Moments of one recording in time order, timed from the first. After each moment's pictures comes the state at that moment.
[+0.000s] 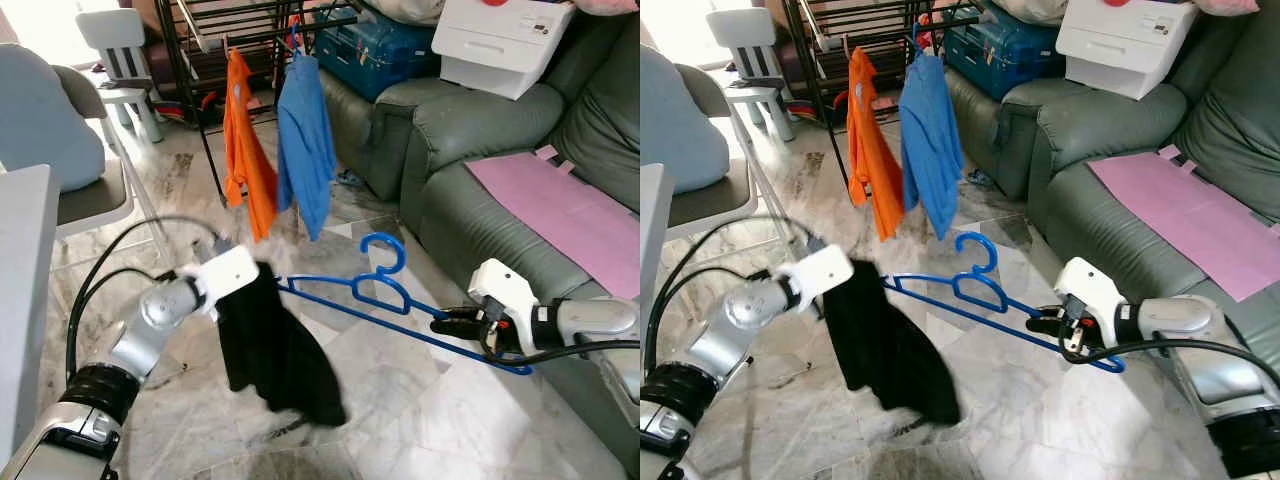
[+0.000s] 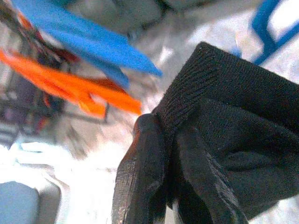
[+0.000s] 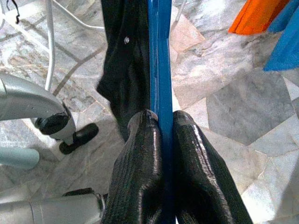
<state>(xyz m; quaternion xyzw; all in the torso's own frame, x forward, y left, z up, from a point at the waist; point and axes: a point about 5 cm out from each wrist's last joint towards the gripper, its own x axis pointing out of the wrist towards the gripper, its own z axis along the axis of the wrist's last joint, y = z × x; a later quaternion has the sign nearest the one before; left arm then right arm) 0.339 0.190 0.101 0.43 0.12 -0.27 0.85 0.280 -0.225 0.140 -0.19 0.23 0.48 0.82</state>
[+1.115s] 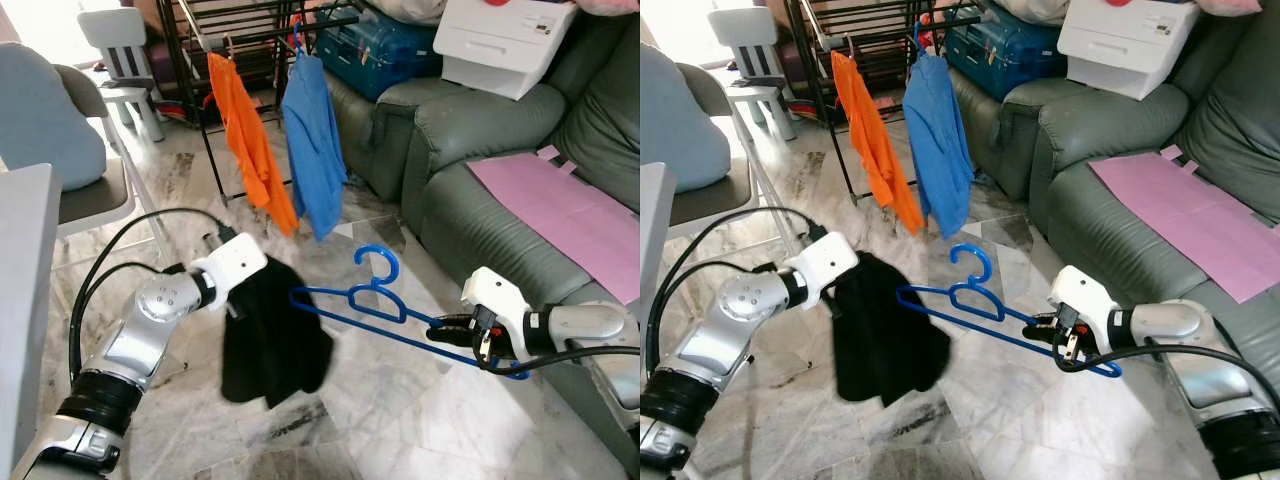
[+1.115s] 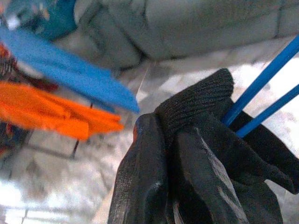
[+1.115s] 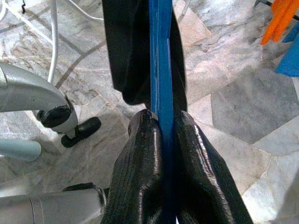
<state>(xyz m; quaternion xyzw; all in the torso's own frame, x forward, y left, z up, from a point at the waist) 0.328 0.159 0.140 0.33 0.05 -0.36 0.87 0.280 -0.221 0.128 -0.20 0.24 0.49 0.82</state>
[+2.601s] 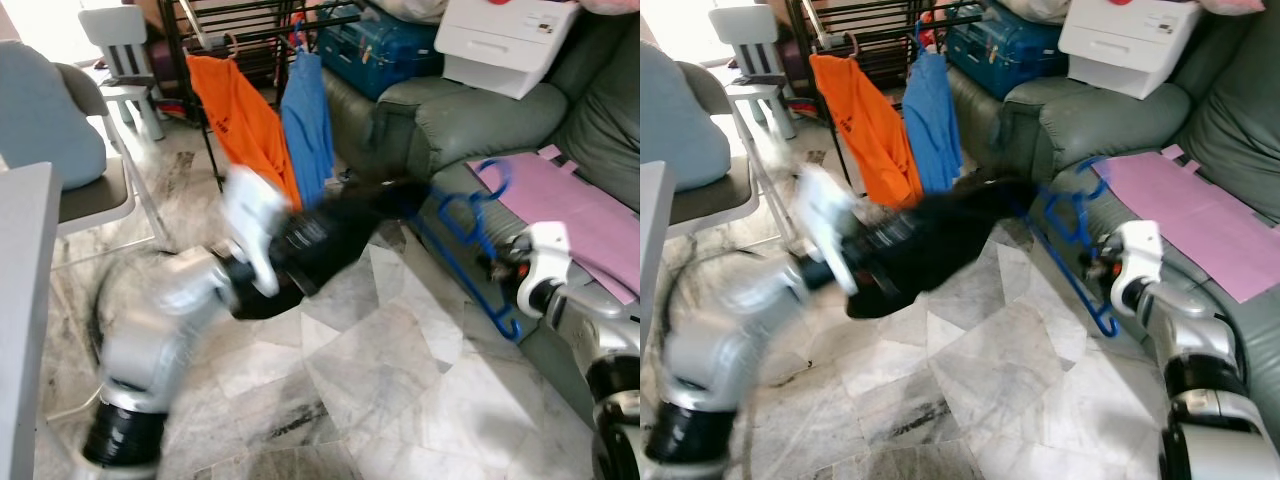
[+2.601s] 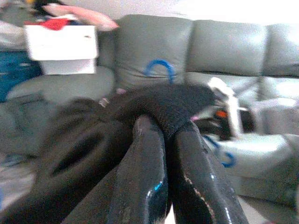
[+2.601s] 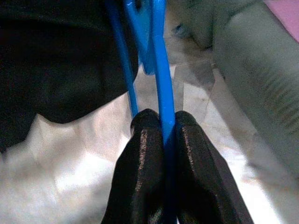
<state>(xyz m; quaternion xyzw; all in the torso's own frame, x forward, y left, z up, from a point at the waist) 0.276 0.081 0.209 -0.01 -0.05 -0.48 0.87 0.346 -0.275 0.117 0.08 0.18 0.07 0.98</state>
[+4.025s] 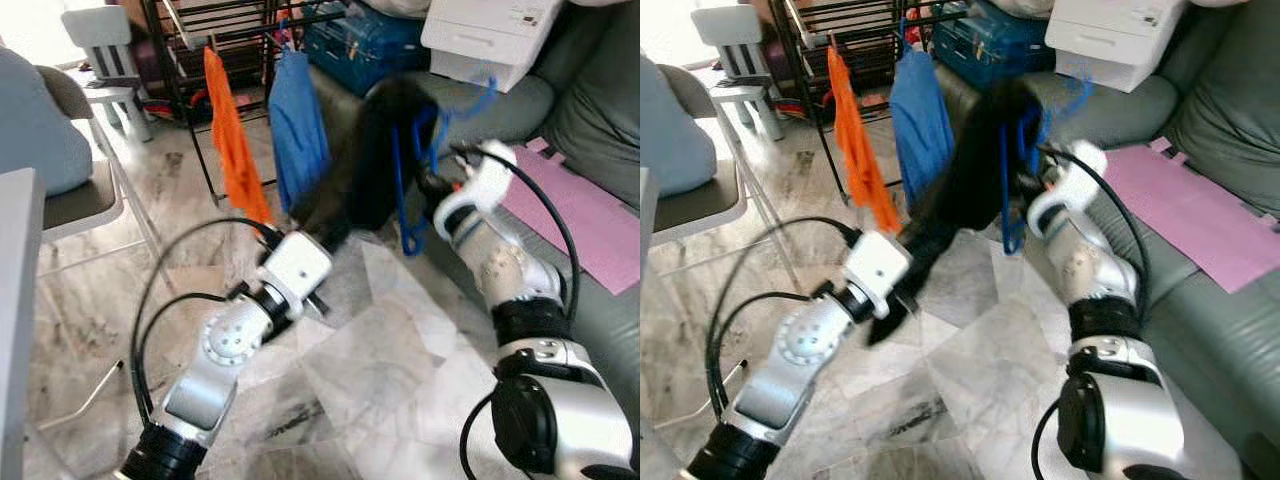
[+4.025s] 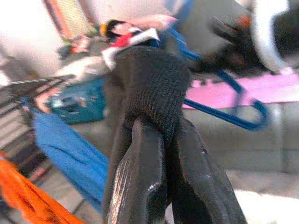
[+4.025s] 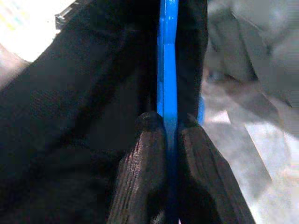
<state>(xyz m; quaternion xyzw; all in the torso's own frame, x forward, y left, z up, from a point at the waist) 0.290 0.076 0.164 0.18 -0.15 -0.30 0.93 0.393 -0.167 0.177 0.26 0.08 0.06 0.96</state>
